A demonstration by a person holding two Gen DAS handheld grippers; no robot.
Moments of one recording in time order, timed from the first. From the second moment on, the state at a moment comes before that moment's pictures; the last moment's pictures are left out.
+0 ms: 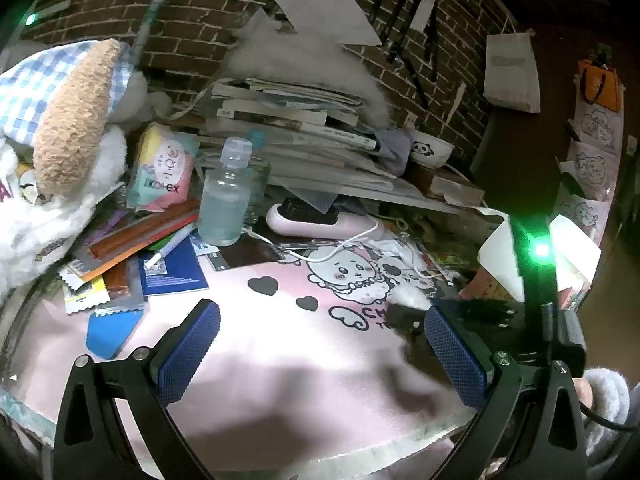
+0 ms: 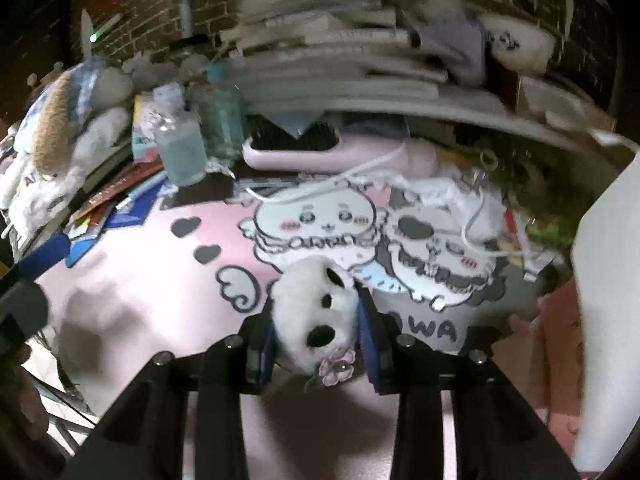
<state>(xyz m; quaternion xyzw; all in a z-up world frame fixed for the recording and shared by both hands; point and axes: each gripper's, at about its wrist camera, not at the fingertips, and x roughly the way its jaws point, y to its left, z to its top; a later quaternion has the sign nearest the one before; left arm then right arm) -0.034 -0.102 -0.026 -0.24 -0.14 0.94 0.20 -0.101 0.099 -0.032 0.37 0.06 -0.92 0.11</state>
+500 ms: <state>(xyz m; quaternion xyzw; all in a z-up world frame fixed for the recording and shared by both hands) -0.016 -0.086 -0.012 -0.23 -0.13 0.94 0.21 -0.050 0.115 0.058 0.27 0.10 -0.96 0.08</state>
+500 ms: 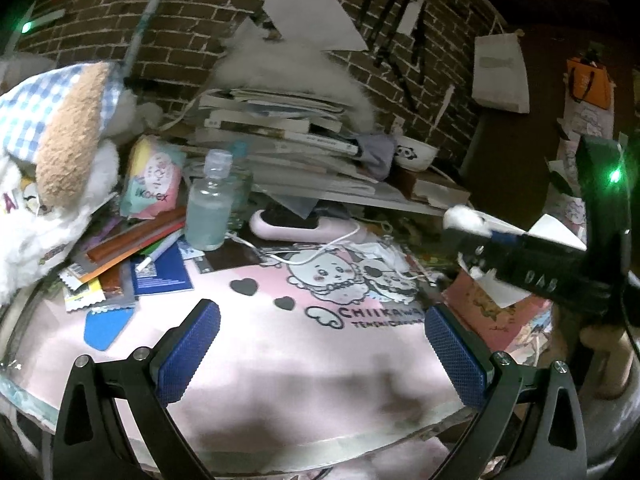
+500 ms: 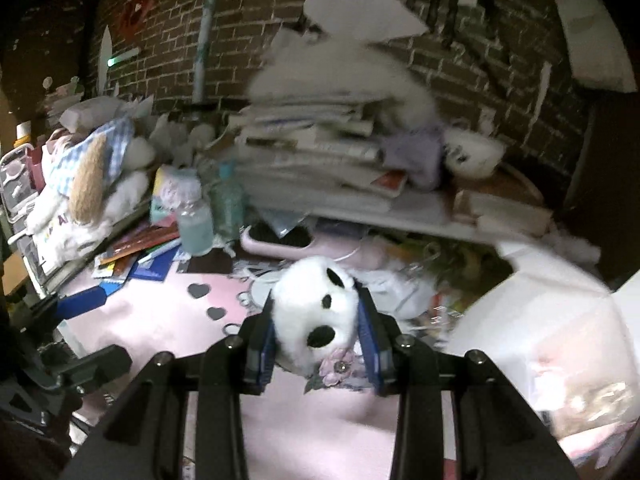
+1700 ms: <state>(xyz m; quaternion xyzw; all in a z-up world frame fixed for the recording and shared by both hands) -0.016 0.000 0.008 -0.25 -0.07 0.93 0.26 -0.074 0.325 0.085 0.42 0.10 -0.90 -0.01</state>
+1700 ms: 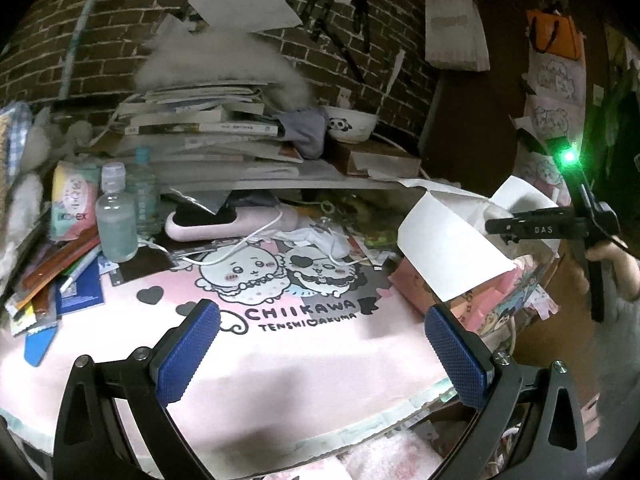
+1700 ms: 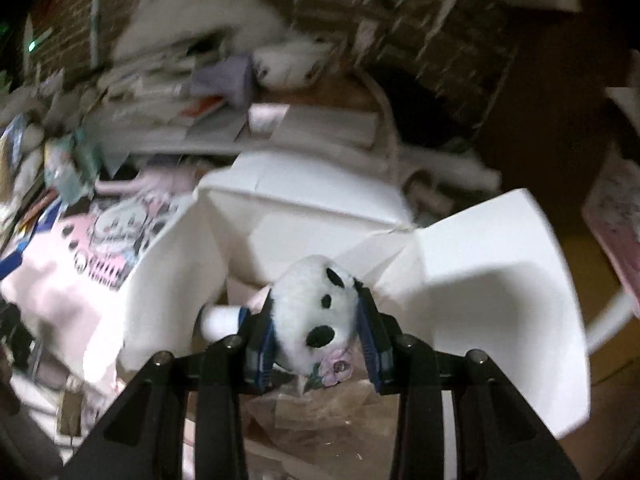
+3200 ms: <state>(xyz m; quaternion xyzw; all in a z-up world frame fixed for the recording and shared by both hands) 0.019 0.029 0.078 -0.20 -0.02 0.97 0.09 0.017 0.263 0.105 0.26 0.00 -0.97 -0.02</state>
